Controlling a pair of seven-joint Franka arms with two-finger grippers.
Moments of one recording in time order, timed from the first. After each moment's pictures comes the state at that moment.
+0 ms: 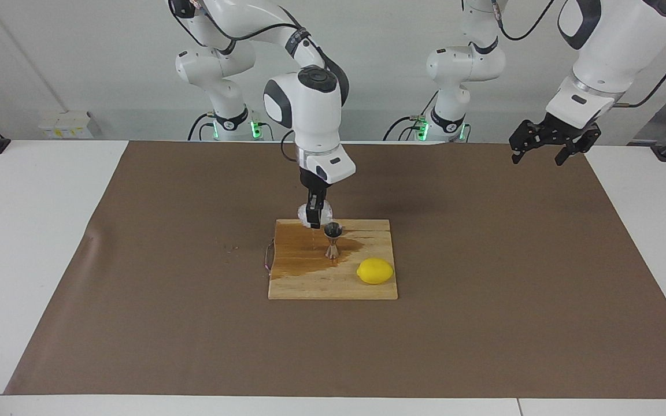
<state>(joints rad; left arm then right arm) -0.02 -0.02 -0.07 -1.59 -0.01 1.54 0.02 0.46 0.25 0.10 -1.72 -0.18 2.11 -0.77</state>
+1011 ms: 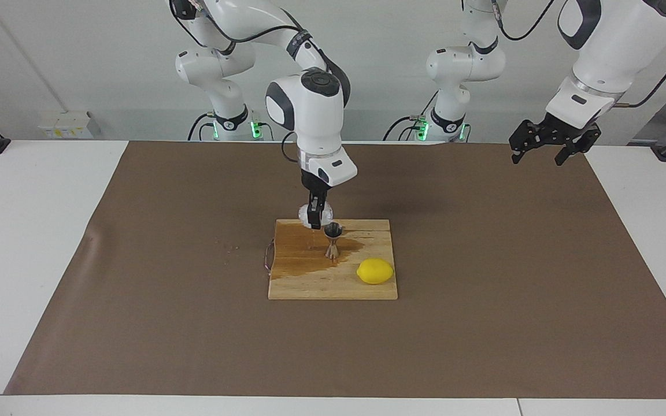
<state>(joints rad) -0.02 -0.02 -0.07 -1.59 -0.01 1.54 0.02 0.46 0.26 0.10 -1.71 -0.19 2.10 -0.77</state>
